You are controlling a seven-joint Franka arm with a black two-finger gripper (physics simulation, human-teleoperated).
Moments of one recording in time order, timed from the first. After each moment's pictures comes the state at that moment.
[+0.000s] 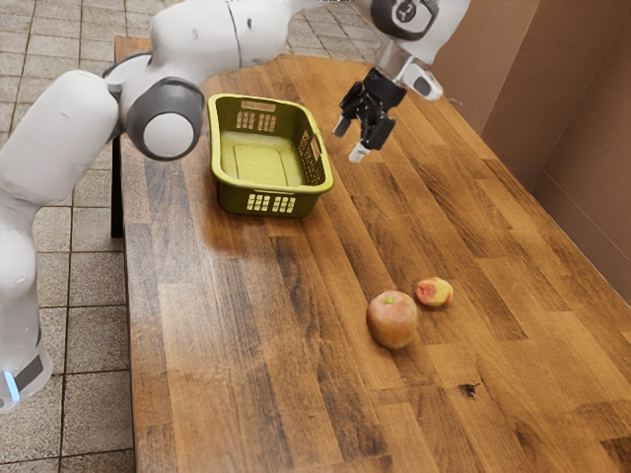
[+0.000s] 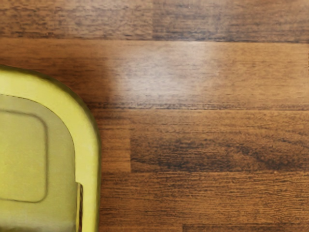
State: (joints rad) arm 0.18 0.56 -0.10 -0.74 0.06 0.97 0.10
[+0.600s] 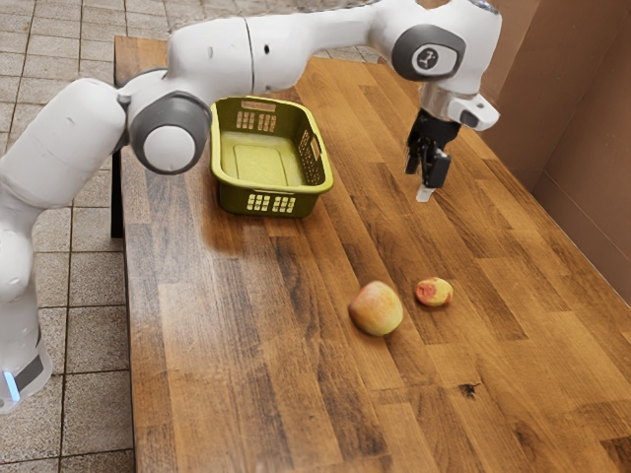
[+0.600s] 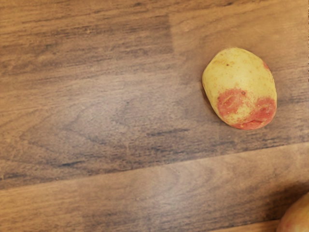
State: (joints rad) arm 0.10 0.61 -0.17 -0.80 0.05 1.40 0.13
